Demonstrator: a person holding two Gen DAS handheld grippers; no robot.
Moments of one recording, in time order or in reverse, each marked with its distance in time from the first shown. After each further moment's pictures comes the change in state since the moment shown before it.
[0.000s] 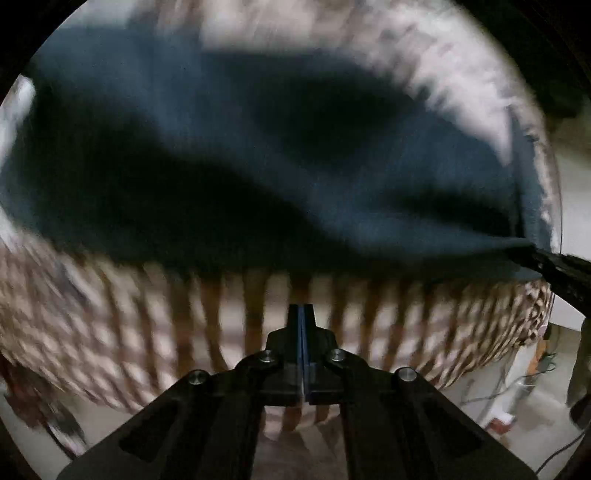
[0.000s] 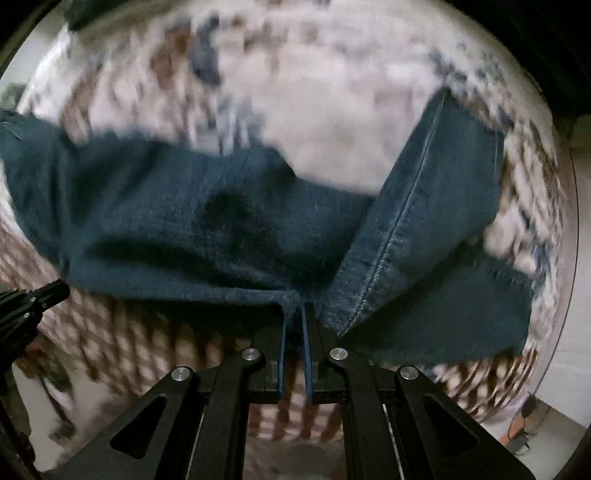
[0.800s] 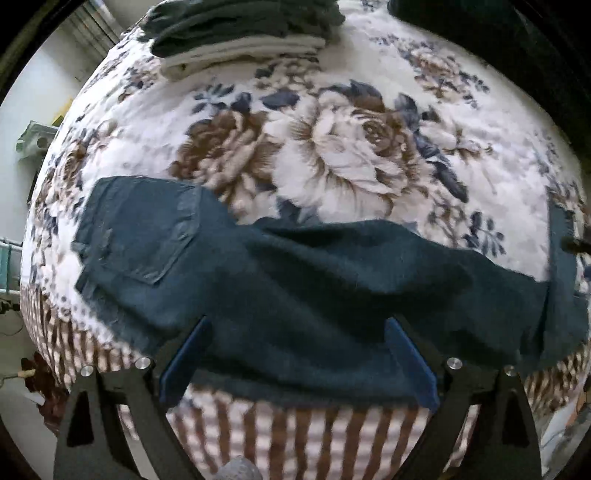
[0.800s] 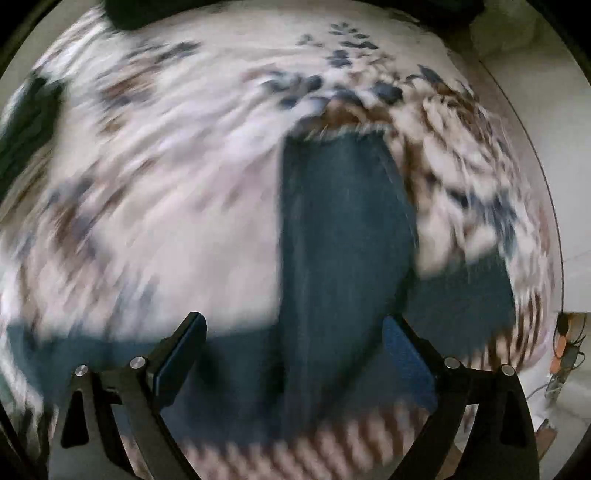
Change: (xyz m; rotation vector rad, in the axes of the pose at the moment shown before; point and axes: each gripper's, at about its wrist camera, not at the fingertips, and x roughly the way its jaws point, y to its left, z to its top) left arm -0.100 0.013 0.089 0.011 -0.299 0.274; right arm -0.033 -0.106 0.087 0.522 -0.104 -0.038
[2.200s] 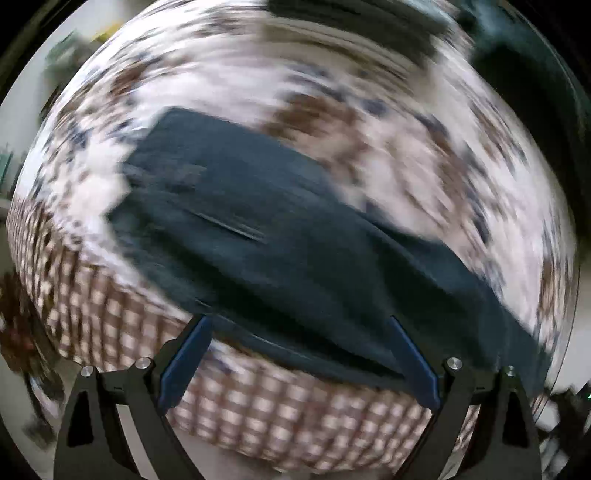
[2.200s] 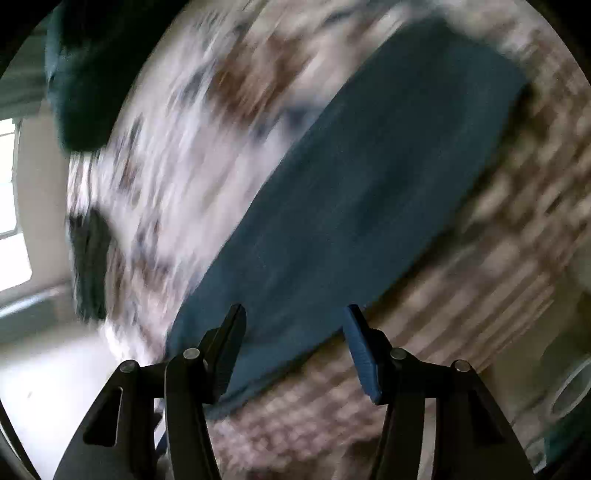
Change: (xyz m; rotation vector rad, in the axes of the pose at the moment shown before) left arm -0.025 0.124 -0.027 -0.333 0.048 -0.107; right arm 0.002 -0.092 -0.147 0.541 0.134 0.620
